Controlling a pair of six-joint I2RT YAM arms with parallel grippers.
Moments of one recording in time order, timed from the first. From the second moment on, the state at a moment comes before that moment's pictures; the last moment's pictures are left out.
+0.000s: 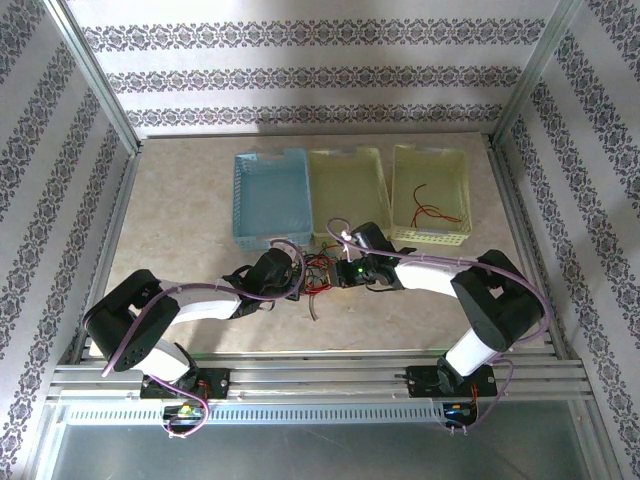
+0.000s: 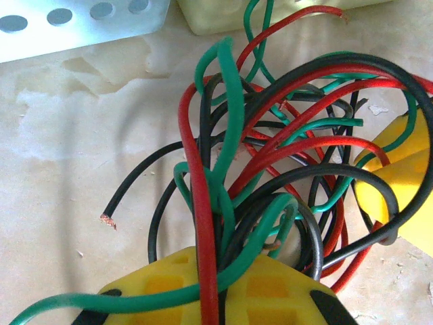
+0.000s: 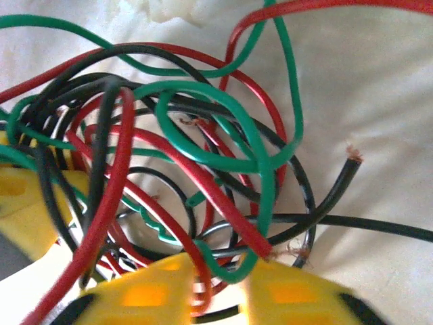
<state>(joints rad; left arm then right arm) -0.75 1.51 0.55 0.19 -0.02 -0.52 0.61 1.61 0.71 -0.06 -0.38 0.46</state>
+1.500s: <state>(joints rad) -0.75 1.57 0.58 0.14 -0.11 -0.48 0.07 0.78 0.84 -0.34 0.32 0.47</state>
